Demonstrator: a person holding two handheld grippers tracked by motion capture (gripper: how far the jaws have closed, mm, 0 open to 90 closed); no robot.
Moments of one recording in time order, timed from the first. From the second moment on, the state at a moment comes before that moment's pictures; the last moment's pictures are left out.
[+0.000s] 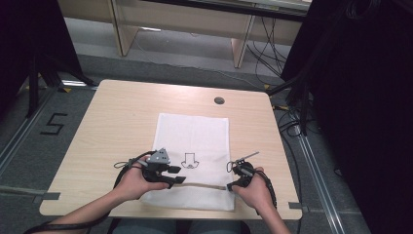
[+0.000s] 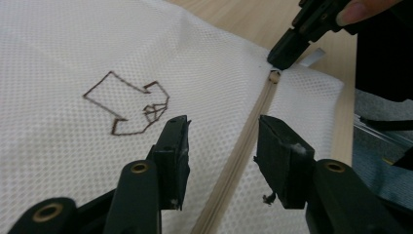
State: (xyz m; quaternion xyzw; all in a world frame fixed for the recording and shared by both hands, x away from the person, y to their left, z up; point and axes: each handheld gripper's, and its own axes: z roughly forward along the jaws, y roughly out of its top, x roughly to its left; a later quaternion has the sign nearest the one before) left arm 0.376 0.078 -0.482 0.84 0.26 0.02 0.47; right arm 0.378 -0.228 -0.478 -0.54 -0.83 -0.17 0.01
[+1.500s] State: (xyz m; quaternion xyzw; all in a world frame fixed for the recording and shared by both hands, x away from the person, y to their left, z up) left arm 0.382 -0.047 -0.497 0.90 0.16 -0.02 0.42; right arm 0.378 -0.231 -0.480 -0.51 -0.84 -0.18 -0.01
